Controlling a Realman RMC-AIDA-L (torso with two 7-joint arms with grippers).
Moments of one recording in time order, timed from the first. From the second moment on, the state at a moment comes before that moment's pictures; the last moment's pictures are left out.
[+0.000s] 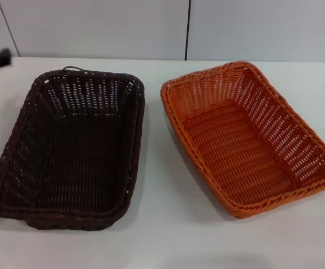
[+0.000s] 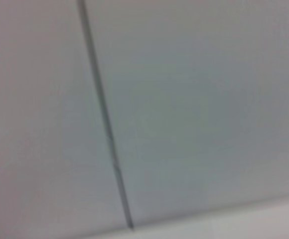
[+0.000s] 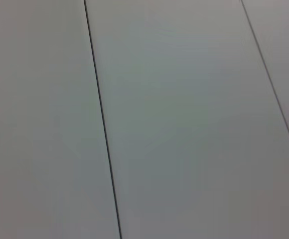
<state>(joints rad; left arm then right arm) -0.21 -1.97 -1.71 -1.57 2.77 -0.66 0.23 0.13 2.08 0.91 0.35 -2.02 -1.53 0.06</state>
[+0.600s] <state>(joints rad) -0.31 -2.06 -1.71 -1.67 2.83 -1.18 0.29 0.15 2.08 0.91 0.33 -2.03 -1.50 0.06</state>
